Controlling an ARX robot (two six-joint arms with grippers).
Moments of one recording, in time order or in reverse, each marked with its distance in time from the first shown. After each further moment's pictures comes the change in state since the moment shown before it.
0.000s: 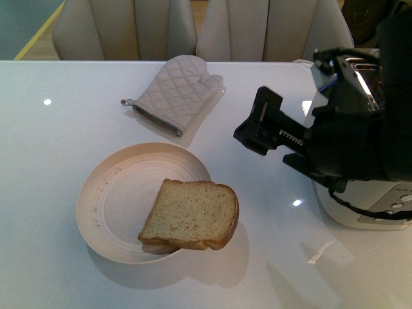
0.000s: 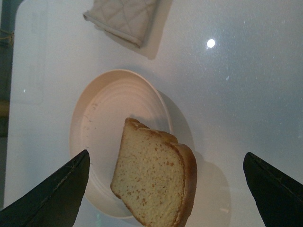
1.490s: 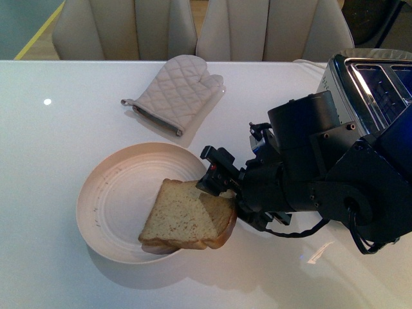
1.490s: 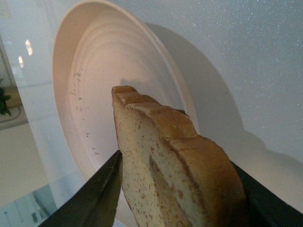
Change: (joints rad) left arm 0.000 0.000 0.000 0.000 0.000 0.000; right arm 0.078 0.416 0.234 0.066 -0.163 0.291
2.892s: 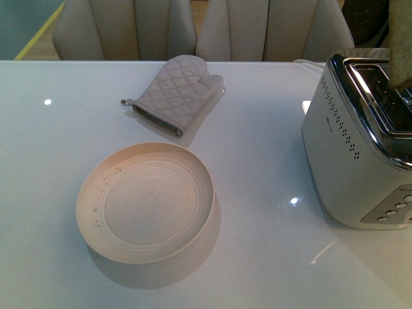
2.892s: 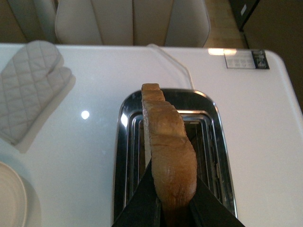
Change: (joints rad) left arm 0.000 0.000 0.000 0.000 0.000 0.000; right arm -0.305 -0.933 0.027 -0.711 0.562 -0.899
